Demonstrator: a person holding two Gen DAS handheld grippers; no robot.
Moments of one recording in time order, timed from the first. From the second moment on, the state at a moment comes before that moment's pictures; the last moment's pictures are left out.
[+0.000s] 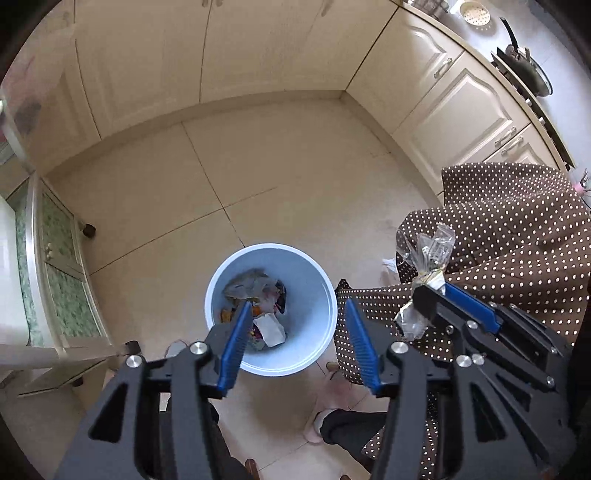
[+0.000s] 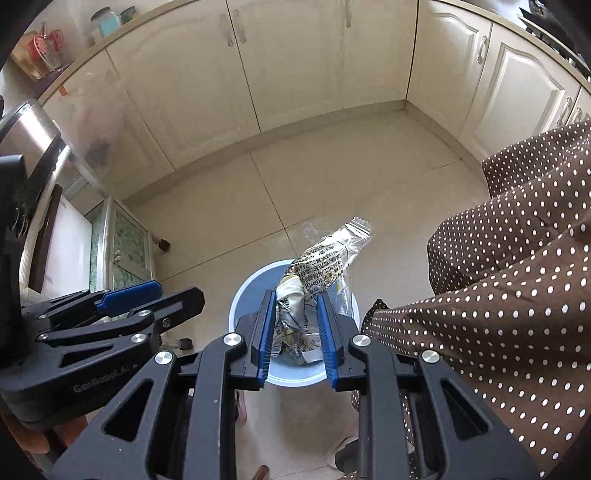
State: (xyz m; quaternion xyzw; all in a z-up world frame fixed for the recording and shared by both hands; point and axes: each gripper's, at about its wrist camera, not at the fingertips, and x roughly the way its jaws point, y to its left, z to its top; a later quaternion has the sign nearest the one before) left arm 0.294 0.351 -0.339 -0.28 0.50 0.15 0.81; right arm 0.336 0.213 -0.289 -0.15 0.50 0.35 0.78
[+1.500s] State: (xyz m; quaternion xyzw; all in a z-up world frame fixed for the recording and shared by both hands) left arm 0.332 0.075 -0.100 -0.11 0.36 -0.06 0.93; right arm 0.322 -0.099 -0.062 -0.06 0.27 0.16 0.95
